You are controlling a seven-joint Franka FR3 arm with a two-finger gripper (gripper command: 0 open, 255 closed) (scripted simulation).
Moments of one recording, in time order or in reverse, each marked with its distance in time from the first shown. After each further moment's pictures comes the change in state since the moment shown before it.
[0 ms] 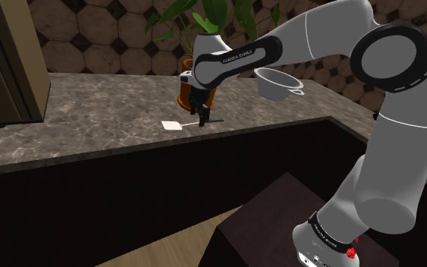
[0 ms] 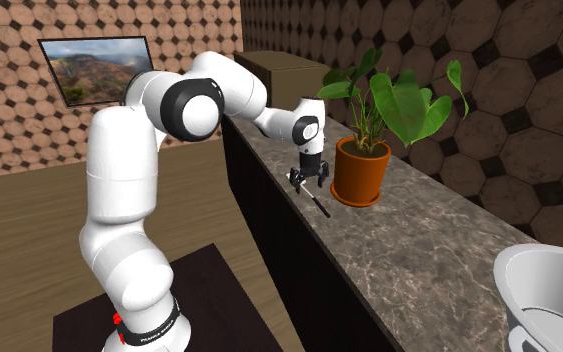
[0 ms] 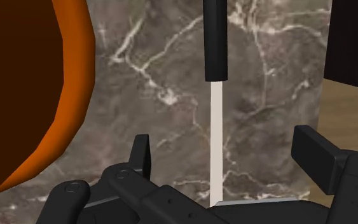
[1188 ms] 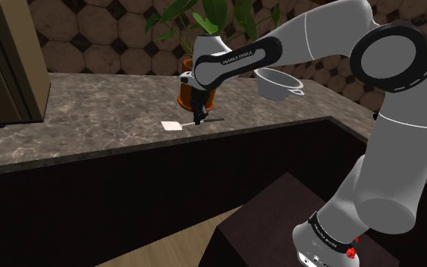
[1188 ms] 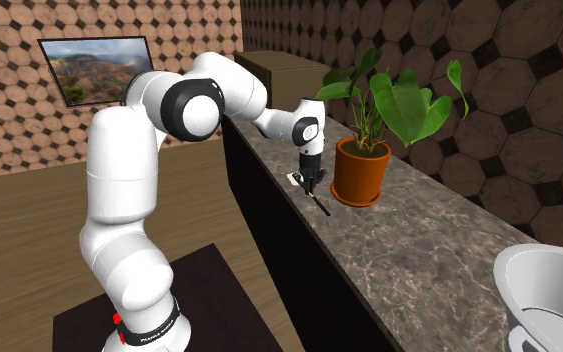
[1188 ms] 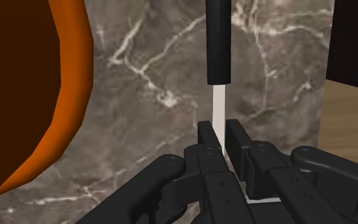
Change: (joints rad) arm -0.001 0.001 0.000 -0.006 0.000 0.008 -0.001
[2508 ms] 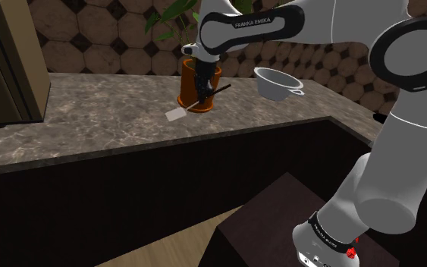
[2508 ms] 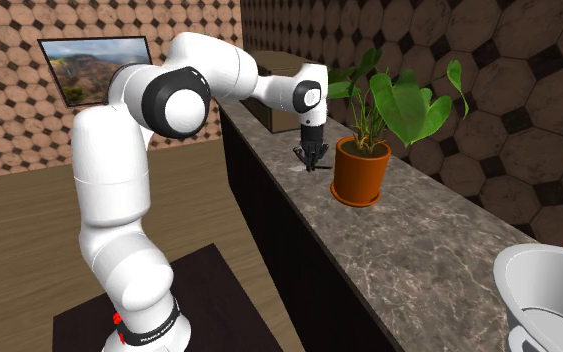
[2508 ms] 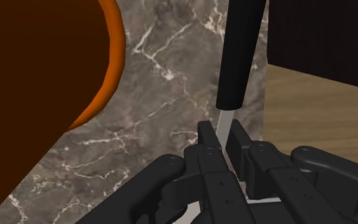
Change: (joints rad) arm 0.003 -0.093 0.000 0.143 0.001 -0.235 -0.010
